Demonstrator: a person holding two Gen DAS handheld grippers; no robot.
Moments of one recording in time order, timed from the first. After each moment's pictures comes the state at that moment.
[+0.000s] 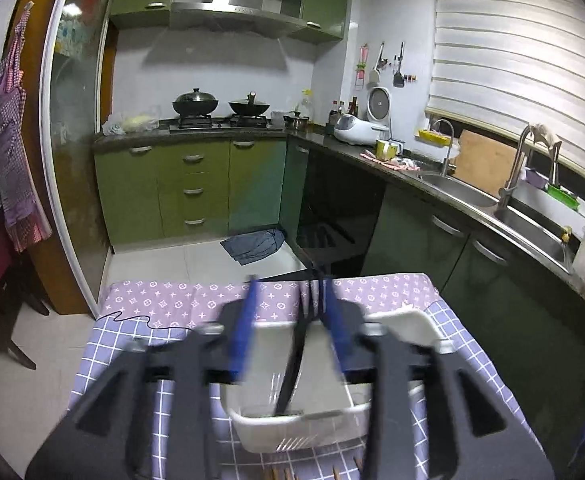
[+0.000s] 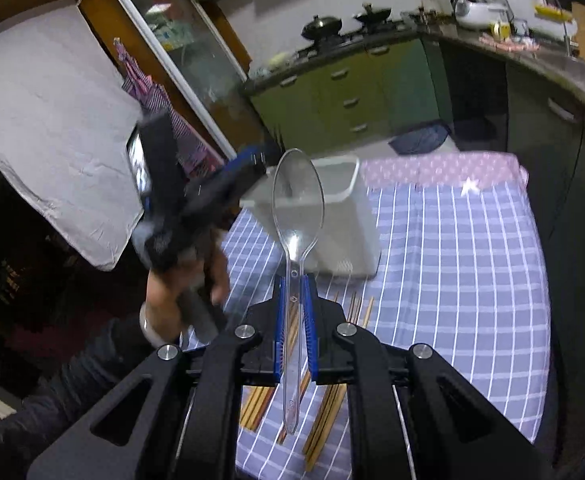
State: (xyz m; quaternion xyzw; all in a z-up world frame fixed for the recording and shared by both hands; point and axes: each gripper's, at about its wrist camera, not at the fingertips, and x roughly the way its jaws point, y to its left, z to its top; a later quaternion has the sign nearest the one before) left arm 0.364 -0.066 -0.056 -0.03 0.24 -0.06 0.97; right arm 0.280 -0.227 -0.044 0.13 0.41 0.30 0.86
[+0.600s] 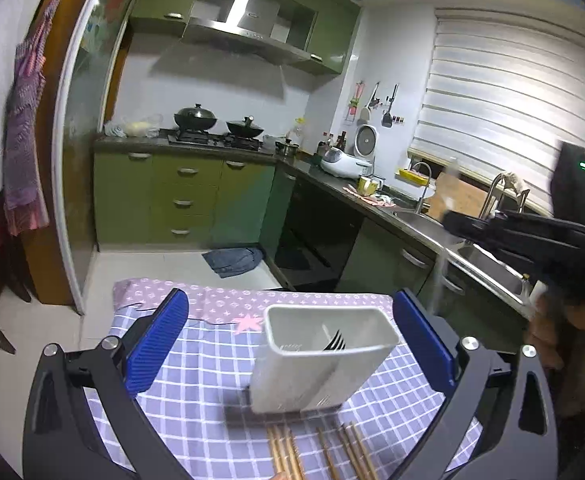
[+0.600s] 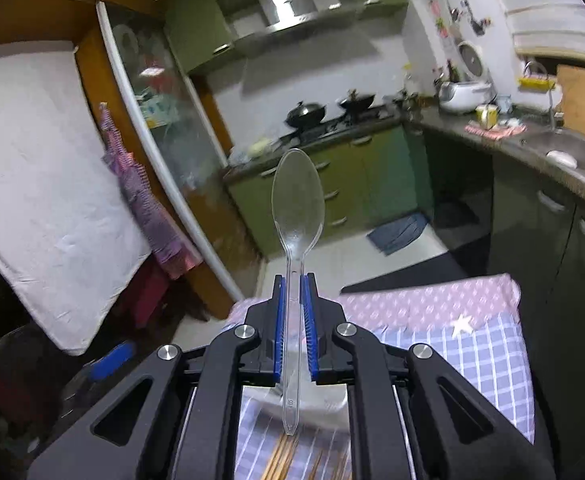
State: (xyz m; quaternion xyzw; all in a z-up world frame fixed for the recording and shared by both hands) left arm 0.261 -0.003 -0.012 -0.09 0.20 -0.09 0.97; right arm 0.382 -0.191 0.031 0.13 0.27 0.22 0.93
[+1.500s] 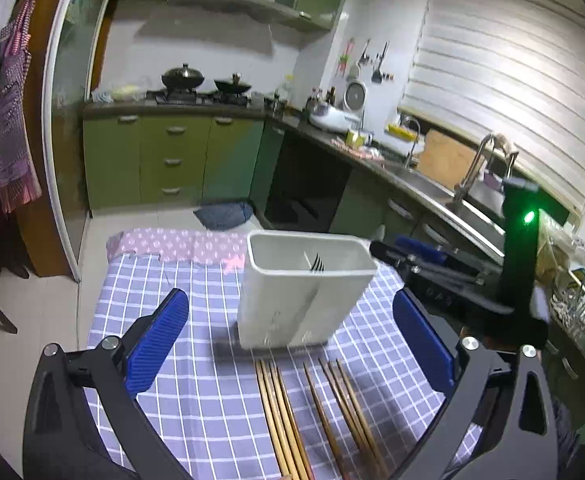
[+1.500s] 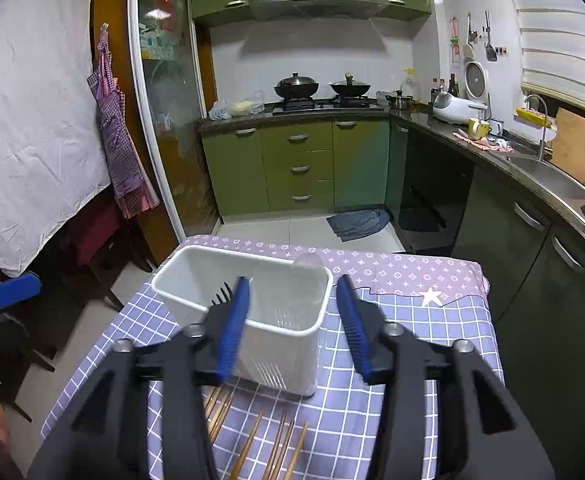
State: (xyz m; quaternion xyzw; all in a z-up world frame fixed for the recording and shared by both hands) left arm 0.237 -0.013 -0.029 -0.08 0.29 -0.12 0.95; right arm 0.348 -0.159 -0.074 0.00 0.29 0.19 0.94
